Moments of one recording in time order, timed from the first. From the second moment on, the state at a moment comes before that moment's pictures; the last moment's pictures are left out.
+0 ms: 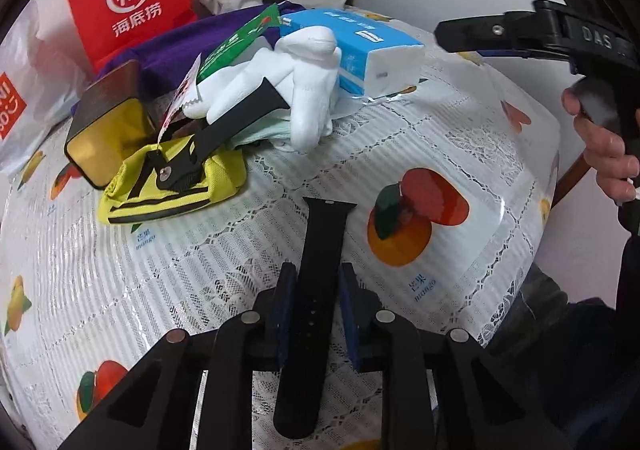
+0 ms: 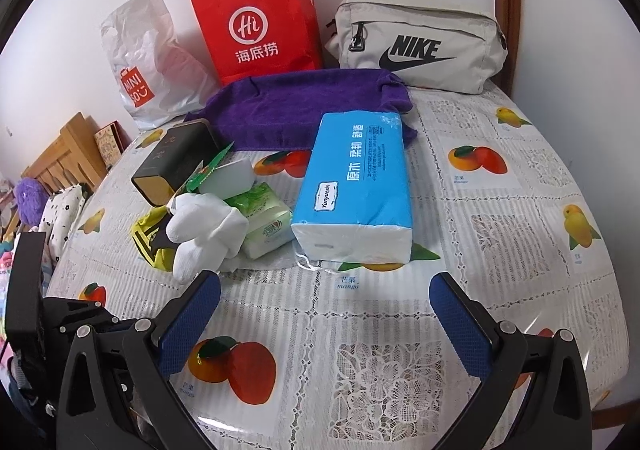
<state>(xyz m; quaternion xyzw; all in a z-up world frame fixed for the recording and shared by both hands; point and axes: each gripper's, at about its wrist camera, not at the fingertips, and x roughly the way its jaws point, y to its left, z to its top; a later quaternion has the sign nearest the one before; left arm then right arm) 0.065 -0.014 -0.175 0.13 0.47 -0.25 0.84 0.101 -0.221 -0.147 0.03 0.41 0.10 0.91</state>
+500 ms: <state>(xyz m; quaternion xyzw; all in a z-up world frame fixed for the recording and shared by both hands) 0.071 -0.006 -0.170 0.10 0.47 -0.22 0.85 0.113 -0.220 -0.147 0.04 0.42 0.10 0.90</state>
